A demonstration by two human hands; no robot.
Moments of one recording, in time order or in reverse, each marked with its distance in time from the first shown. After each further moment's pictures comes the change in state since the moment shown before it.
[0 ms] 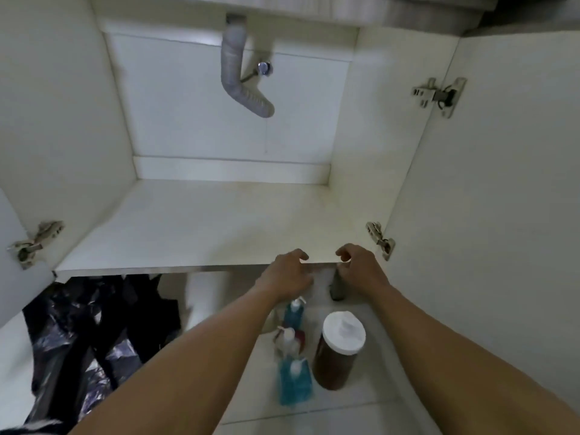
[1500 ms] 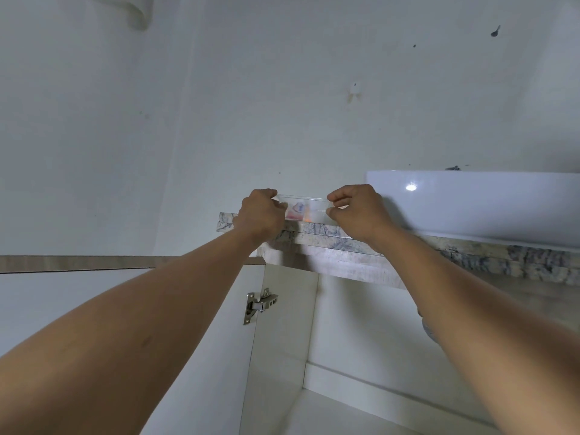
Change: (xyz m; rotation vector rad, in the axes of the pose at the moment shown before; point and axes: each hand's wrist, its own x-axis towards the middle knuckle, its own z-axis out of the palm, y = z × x) left_hand -0.114 -0.032 -0.588 -0.148 1.238 0.018; right_hand 0.097 -0.615 -0.145 0.493 0.228 -0.846
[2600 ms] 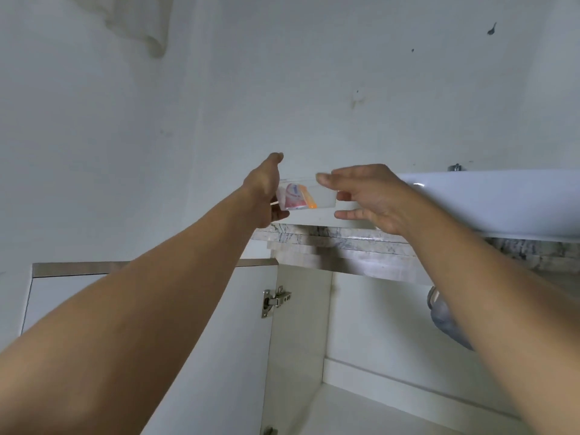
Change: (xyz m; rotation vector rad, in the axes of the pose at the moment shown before) left_hand -0.057 0.098 -0.067 -0.571 -0.135 -0.367; right_hand -0.046 -0.071 -0.060 0.566 -0.223 0.188
